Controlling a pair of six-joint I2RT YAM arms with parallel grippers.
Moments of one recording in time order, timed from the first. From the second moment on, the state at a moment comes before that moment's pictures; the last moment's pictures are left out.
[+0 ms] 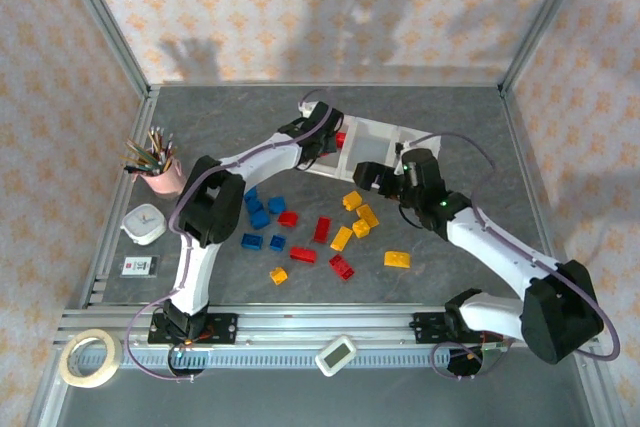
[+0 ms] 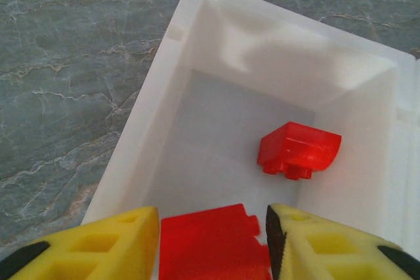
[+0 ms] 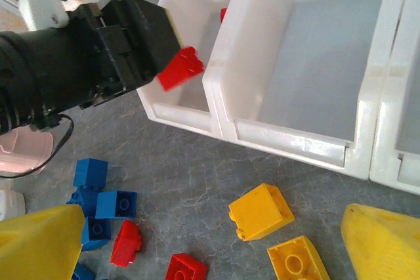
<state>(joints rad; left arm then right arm) -0.56 2.13 1.70 -0.44 -0.34 -0.62 0.47 1.19 0.74 -0.13 -0.11 0.65</state>
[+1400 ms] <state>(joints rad) -0.72 1.58 0.97 -0.51 -0.32 -0.69 0.71 1.13 0.51 -0.08 -0.17 0.73</state>
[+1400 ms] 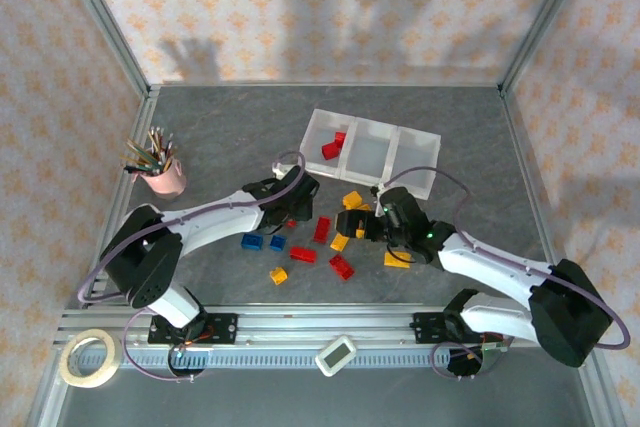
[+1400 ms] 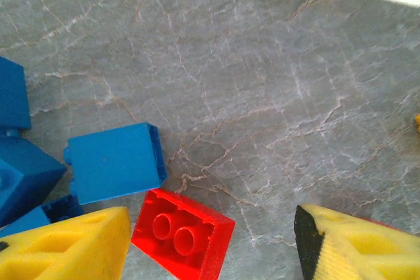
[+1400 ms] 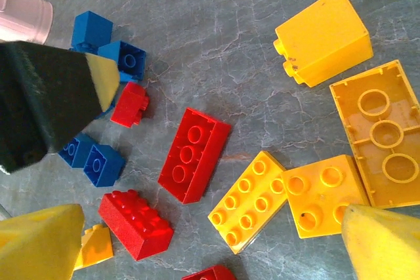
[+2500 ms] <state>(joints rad) -0.75 1.72 0.95 -0.51 -0.40 -0.71 0.71 1.15 0.51 -0.05 -0.15 0.74</state>
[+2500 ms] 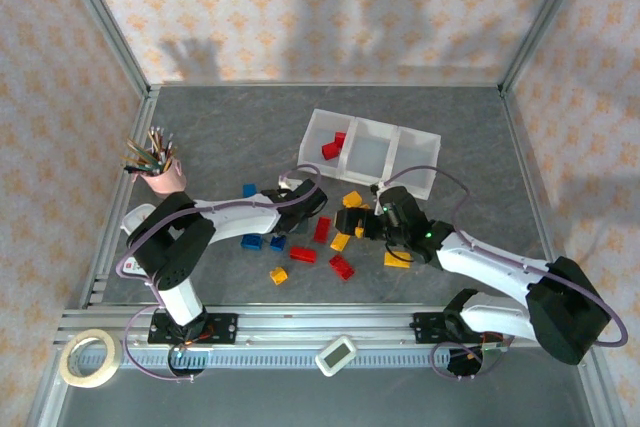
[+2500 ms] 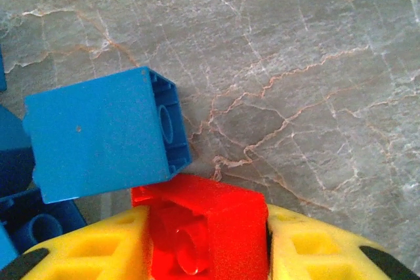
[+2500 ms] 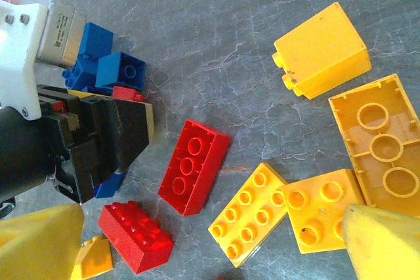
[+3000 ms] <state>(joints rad) -0.75 1.66 0.95 -0.51 -0.39 -0.70 0.64 1.07 0.51 -0.06 -0.14 0.74</state>
